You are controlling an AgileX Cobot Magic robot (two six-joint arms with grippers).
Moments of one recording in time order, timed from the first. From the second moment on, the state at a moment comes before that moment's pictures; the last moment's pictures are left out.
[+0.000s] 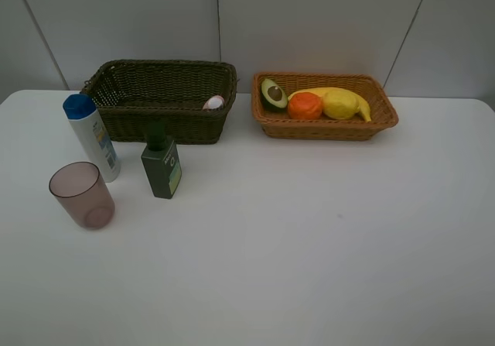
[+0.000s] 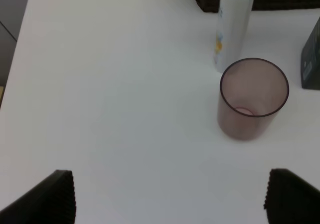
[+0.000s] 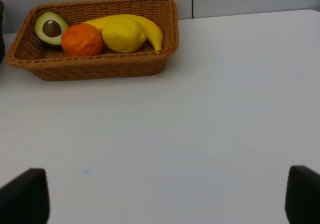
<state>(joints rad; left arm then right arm) 0.05 0.44 -0.64 -0.04 1.06 0.07 0.00 0.00 -0.52 0.00 1.04 0.01</state>
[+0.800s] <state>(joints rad) 0.05 1.09 -0.92 -0.16 0.89 0.11 0.00 0.00 -0.52 0.00 1.04 0.01</state>
